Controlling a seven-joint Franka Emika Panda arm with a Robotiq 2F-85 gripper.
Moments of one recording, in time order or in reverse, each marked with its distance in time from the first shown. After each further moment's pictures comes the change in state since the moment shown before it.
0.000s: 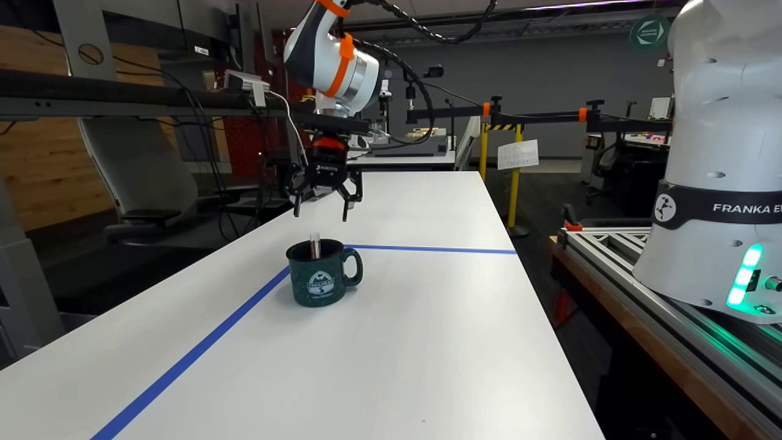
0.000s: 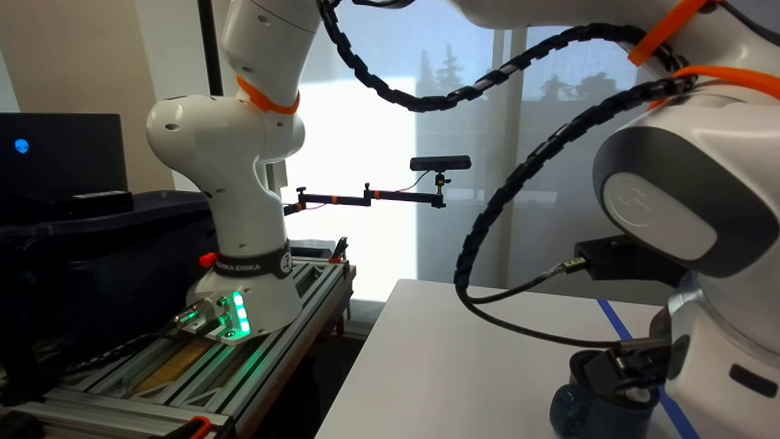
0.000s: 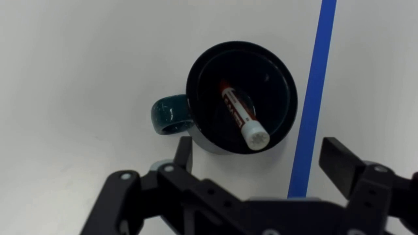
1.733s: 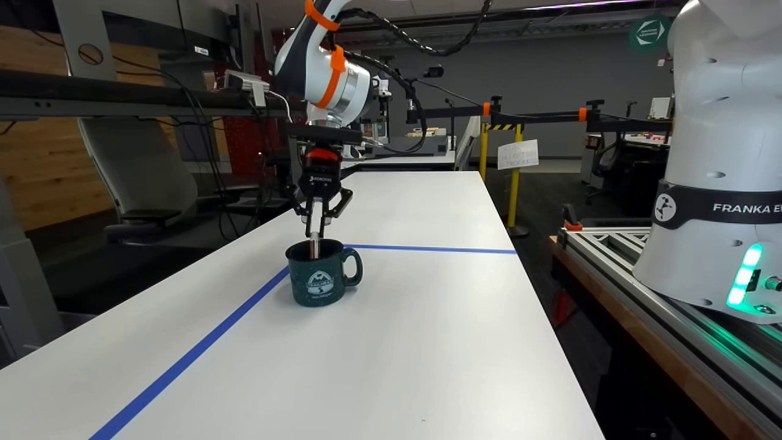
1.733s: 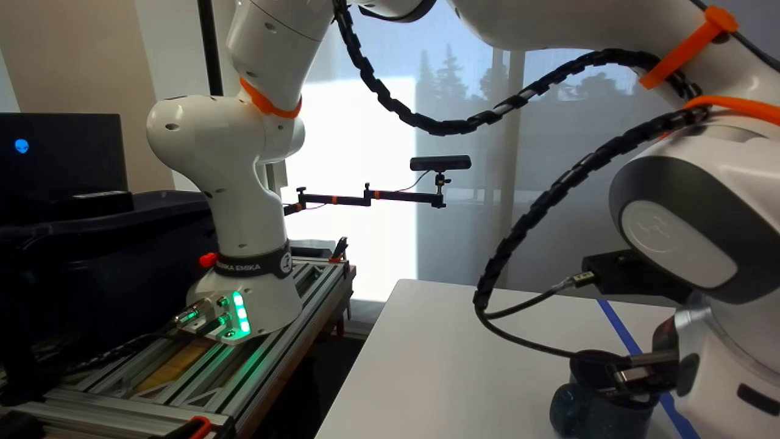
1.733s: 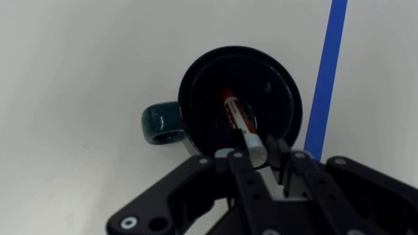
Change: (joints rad) arm -0.001 0.069 0.020 0.064 -0.003 -0.036 -0.002
